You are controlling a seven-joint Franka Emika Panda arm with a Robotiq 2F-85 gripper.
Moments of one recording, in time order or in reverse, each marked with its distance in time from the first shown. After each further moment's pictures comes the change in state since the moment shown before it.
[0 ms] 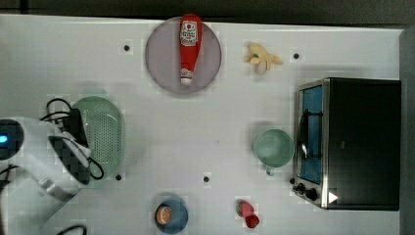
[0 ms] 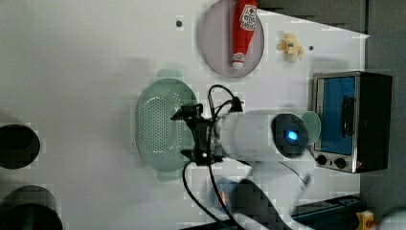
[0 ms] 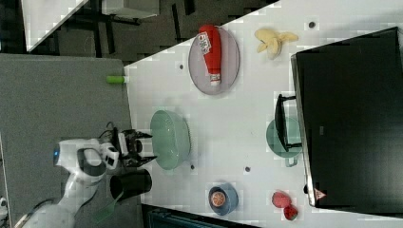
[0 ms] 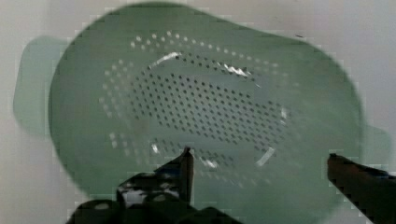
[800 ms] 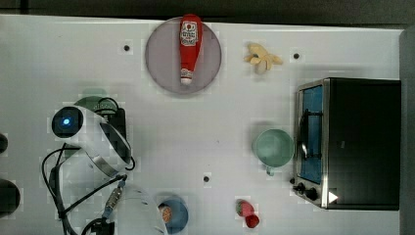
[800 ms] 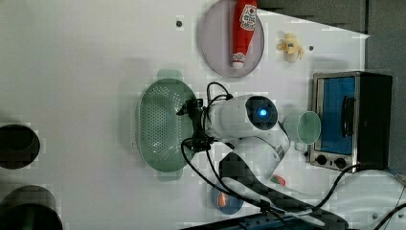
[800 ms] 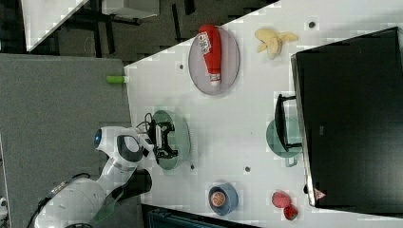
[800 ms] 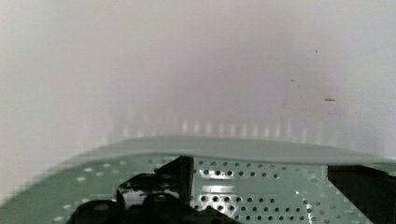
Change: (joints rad) arm -0.003 0.202 -0.119 -0.012 -0.114 0.113 0.125
